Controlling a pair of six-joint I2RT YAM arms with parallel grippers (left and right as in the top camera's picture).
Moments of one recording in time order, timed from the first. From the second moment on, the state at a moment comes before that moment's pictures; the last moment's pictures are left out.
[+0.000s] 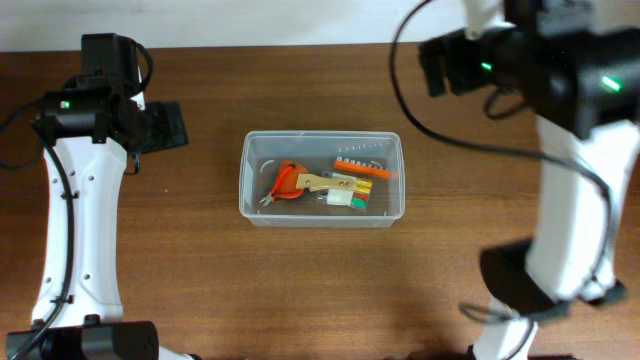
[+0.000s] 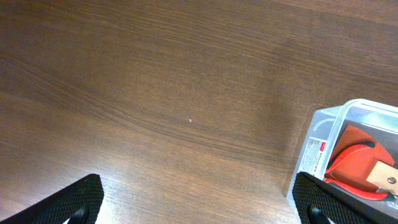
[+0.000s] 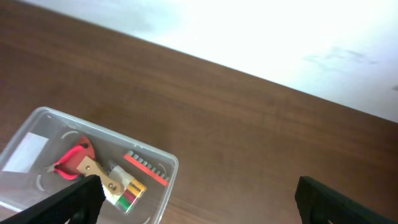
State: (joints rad) left arm 0.05 1.66 1.80 -1.27 -0.20 -0.16; right arm 0.23 2.03 2.96 -1.69 0.03 -0.13
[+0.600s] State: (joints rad) left arm 0.05 1.66 1.80 -1.27 -0.20 -0.16; right arm -0.02 1.14 1.80 -1.57 0.23 0.05
